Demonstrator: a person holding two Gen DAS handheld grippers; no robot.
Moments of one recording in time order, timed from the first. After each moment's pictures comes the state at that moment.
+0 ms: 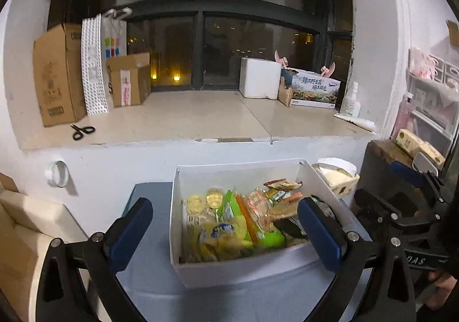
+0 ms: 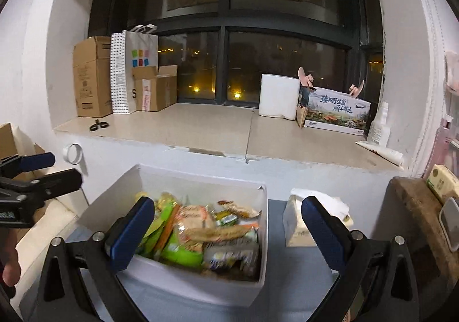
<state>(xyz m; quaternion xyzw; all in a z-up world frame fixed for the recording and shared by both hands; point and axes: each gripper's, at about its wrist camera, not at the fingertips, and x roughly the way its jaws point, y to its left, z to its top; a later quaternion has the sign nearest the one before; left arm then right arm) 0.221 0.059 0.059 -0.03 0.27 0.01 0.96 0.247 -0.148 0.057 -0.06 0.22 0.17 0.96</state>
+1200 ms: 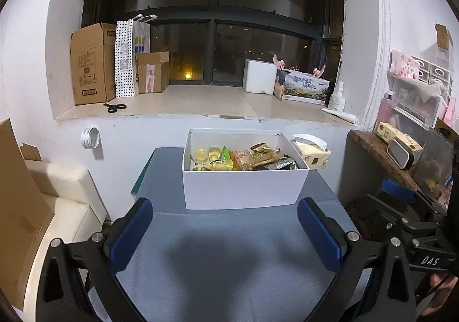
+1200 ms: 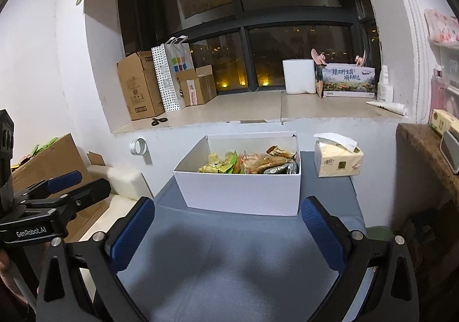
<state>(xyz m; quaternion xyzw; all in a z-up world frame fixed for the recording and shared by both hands) 0.032 0.020 0.075 -0.06 0.27 0.04 0.96 0.081 -0.204 0.062 0.03 0.25 0.26 0.93</state>
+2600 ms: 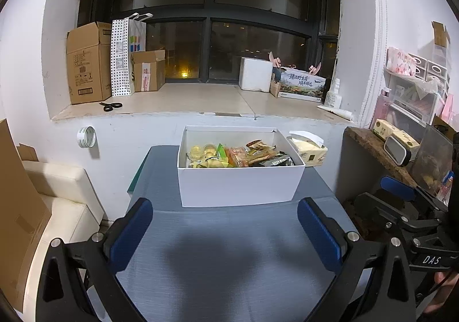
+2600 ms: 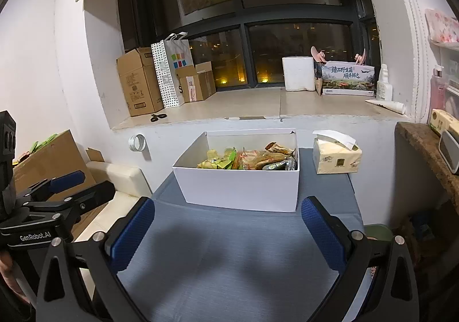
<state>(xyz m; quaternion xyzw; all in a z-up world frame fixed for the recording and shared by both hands) 0.034 0.017 0.071 -0.05 0.28 0.03 0.96 0.077 -0.202 0.065 0.02 0.26 0.26 0.93</state>
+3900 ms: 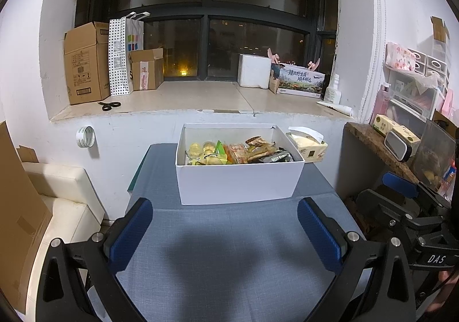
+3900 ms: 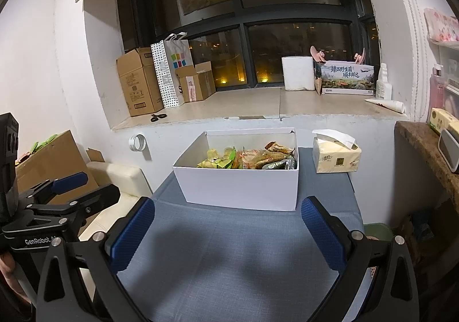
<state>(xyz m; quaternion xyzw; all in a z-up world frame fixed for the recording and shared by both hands) 0.035 0.013 0.068 -0.05 0.28 0.02 0.96 0.075 -0.203 0.064 0.02 0.26 0.26 0.93</state>
